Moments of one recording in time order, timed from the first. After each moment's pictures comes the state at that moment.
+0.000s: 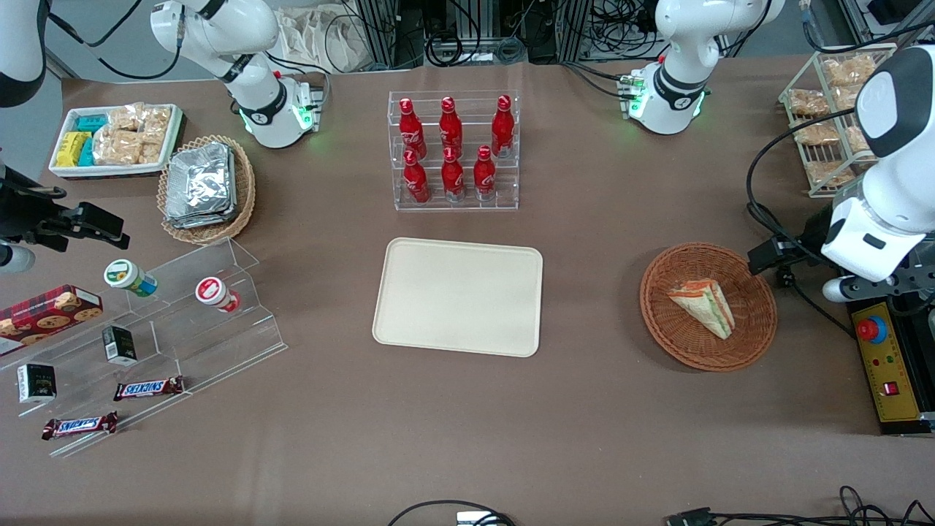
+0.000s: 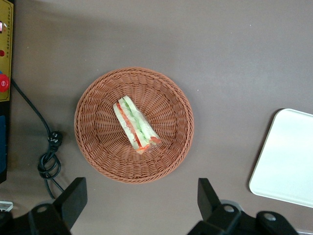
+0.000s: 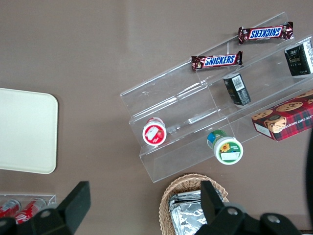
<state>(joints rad) 0.16 0.11 -0.23 -1.64 0.00 1.73 -0.22</state>
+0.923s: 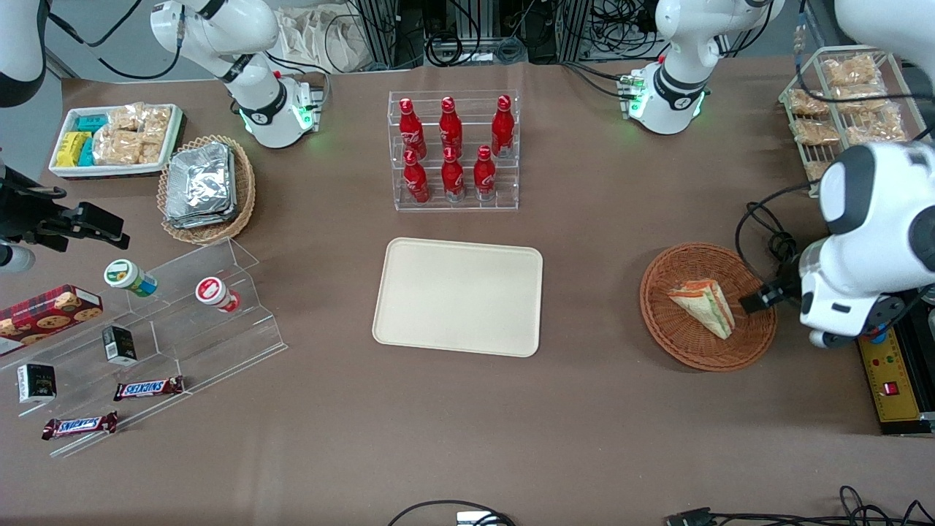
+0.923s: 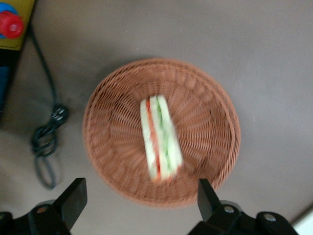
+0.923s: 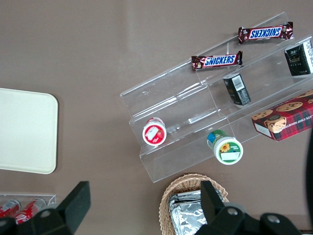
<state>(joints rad) 0.18 0.30 -0.23 -1.76 0.12 1.92 -0.61</state>
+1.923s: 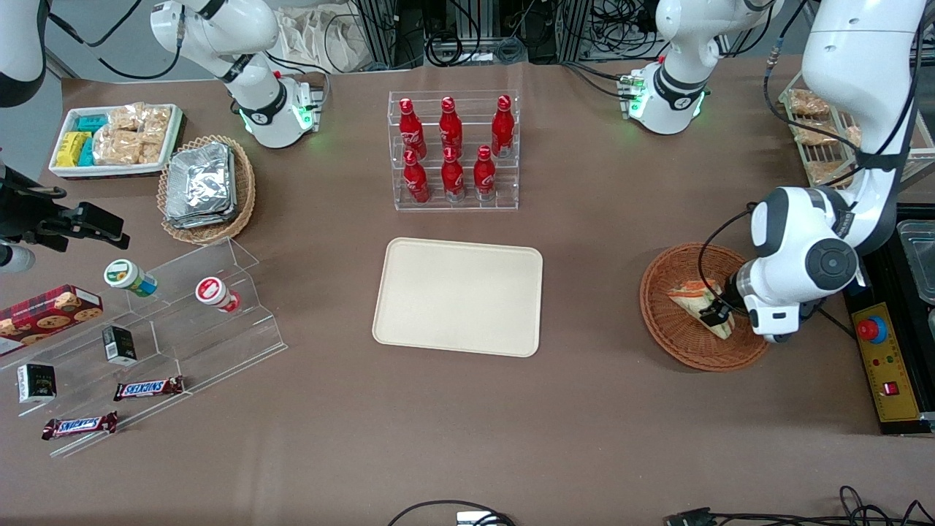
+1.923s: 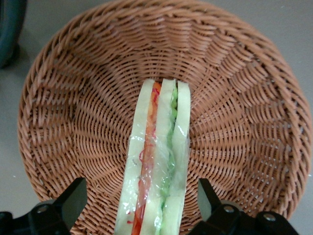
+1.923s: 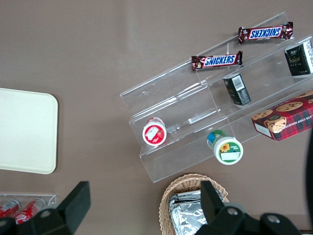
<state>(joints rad) 0.19 0.38 -0.24 -2.01 0.12 2.20 -0.97</state>
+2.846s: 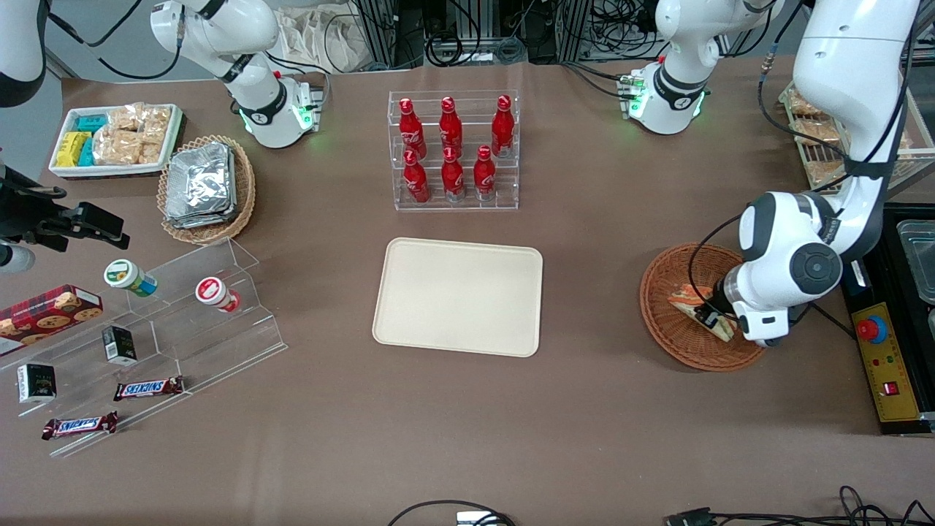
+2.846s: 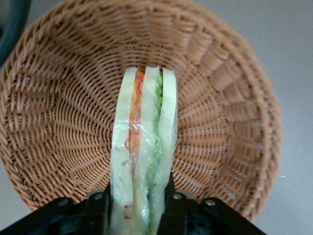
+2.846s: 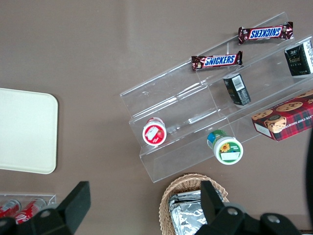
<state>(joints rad) 0.17 0.39 -0.25 -1.97 0.12 2.20 -1.05</state>
